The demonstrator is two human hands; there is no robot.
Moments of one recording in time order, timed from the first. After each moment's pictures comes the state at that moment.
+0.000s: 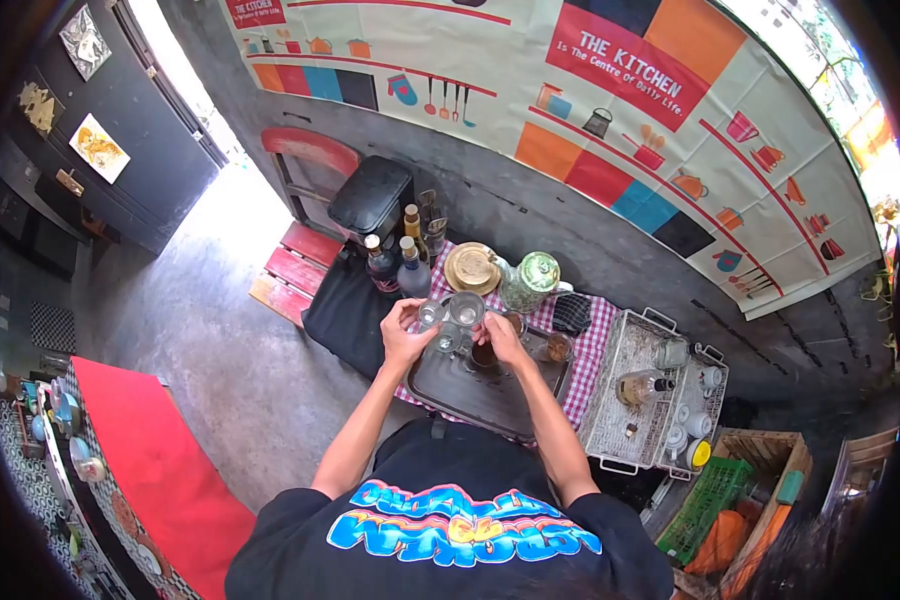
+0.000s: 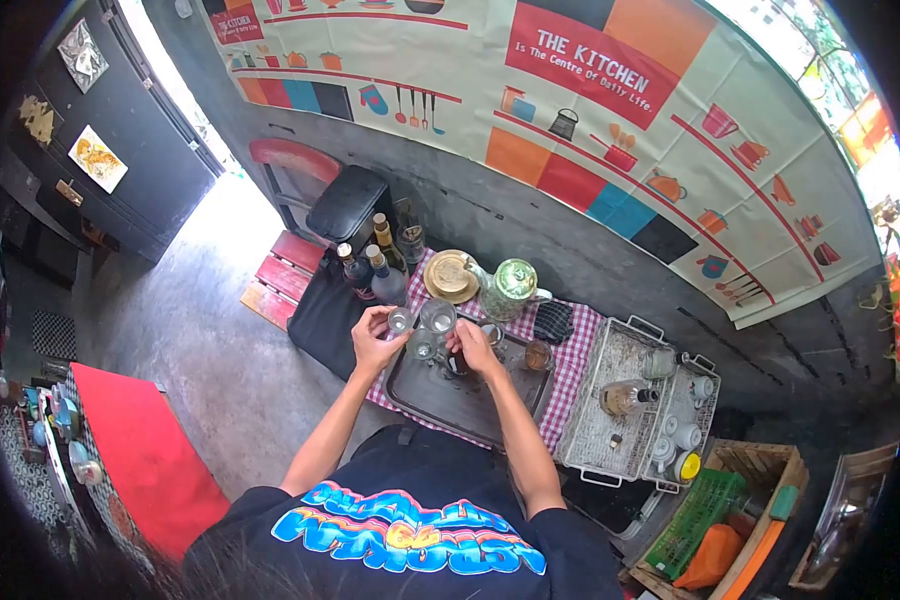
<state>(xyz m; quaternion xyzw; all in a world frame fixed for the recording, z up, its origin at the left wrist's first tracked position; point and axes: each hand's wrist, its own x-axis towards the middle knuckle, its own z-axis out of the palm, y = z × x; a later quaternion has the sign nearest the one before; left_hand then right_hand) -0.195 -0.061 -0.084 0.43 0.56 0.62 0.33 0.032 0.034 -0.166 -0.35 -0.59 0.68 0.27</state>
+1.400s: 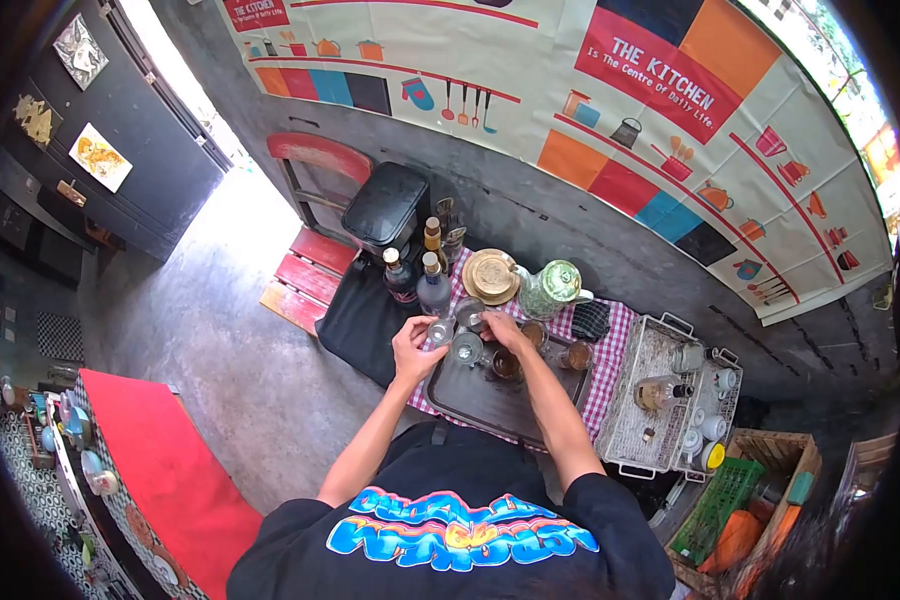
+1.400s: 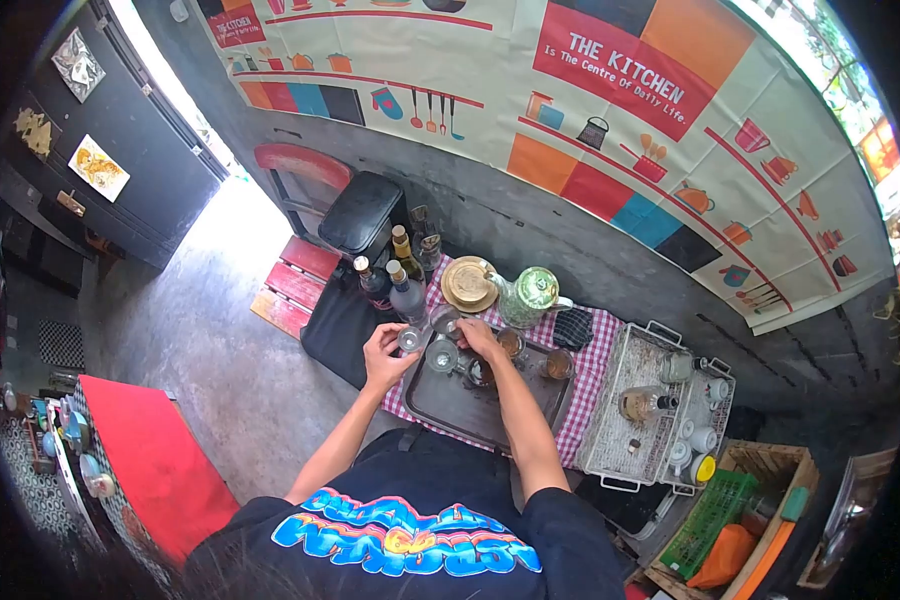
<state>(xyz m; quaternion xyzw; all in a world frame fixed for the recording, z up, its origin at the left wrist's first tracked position) -0.219 -0.067 -0.112 0.40 0.56 0.62 0.38 -0.022 0.079 -0.204 -0.52 -0.52 0.67 0.12</state>
